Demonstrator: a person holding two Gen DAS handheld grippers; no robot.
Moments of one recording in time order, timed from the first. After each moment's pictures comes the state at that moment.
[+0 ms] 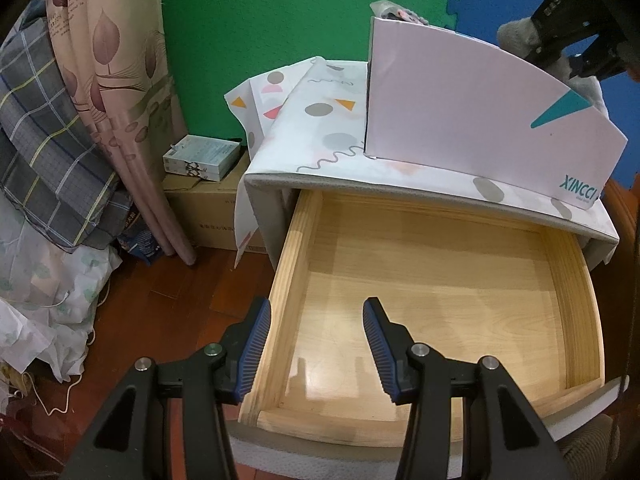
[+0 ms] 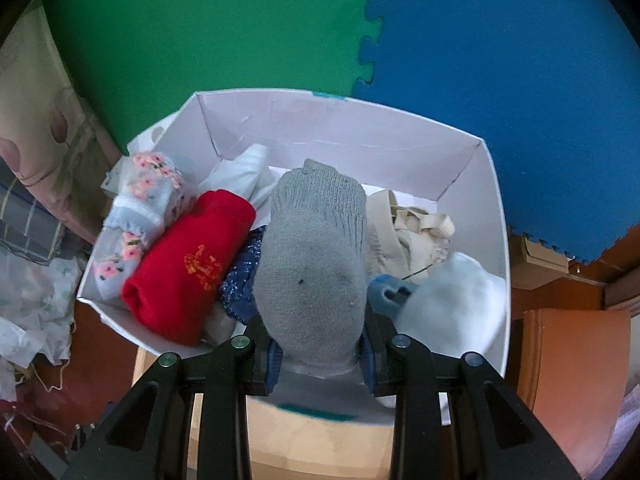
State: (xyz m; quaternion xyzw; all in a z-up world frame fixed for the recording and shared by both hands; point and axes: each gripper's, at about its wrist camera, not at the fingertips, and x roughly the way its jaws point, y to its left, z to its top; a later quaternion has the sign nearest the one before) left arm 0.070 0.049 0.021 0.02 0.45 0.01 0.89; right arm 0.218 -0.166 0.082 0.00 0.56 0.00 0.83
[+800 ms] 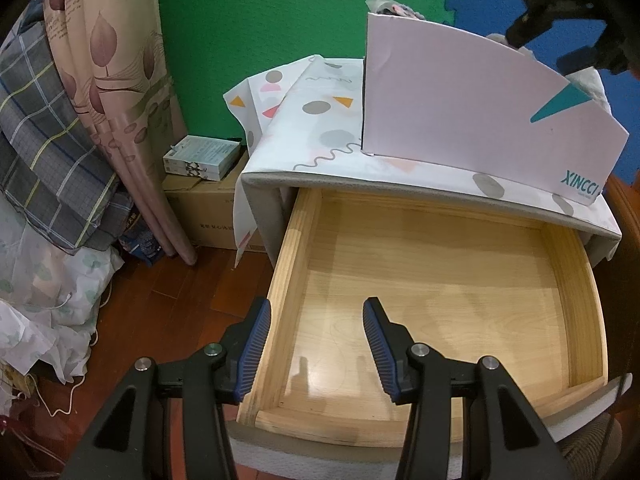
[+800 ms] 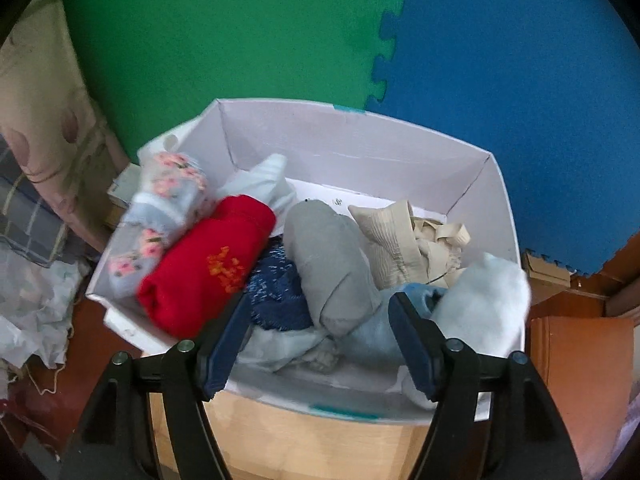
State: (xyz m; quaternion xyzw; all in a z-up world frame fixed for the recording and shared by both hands) left arm 0.069 0.047 0.021 0.03 0.46 0.01 0.89; right arm 0.201 -0.153 0.091 0.00 0.52 0.01 0.85
